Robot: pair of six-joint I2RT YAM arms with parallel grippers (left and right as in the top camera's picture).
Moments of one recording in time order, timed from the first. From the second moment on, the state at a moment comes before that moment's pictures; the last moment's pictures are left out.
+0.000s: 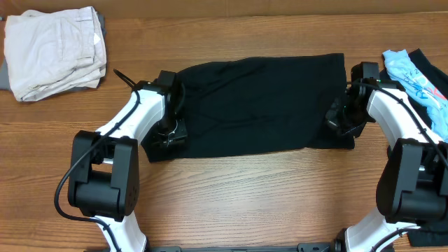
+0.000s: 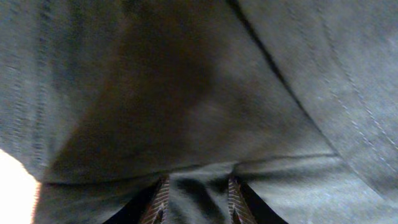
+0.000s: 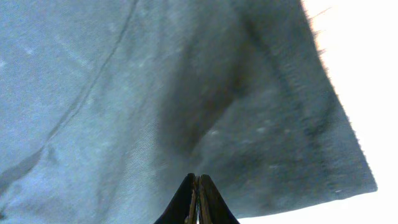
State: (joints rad) left arm -0.20 1.94 1.28 -1.00 0.04 -0.44; right arm -0.12 1.85 1.25 -0.90 -0.13 0.46
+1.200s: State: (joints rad) left arm -0.07 1.96 1.27 -0.85 0.01 -0.41; right arm -0.12 1.85 1.12 -0.81 -0.04 0.54
